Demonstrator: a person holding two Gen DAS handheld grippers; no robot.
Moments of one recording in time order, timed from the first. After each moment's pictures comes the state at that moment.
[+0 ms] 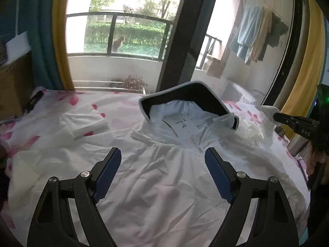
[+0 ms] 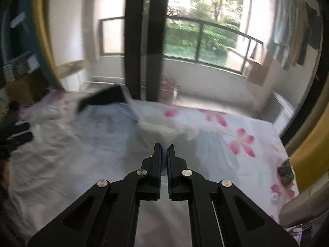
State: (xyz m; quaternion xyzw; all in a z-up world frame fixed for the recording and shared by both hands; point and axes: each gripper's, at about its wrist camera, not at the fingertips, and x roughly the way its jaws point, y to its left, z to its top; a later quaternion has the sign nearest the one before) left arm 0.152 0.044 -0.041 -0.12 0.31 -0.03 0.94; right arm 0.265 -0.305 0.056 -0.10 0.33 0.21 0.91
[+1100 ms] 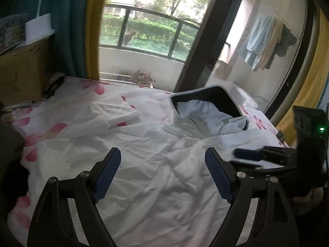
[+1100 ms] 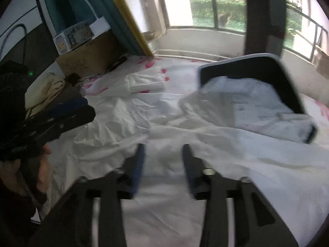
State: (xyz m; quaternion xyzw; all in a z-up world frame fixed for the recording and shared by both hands) left arm 0.133 0.098 -0.043 -0.15 0.33 -0.03 0.93; right arm 0.225 -0.148 0.004 -0.07 0.42 0.40 0.81
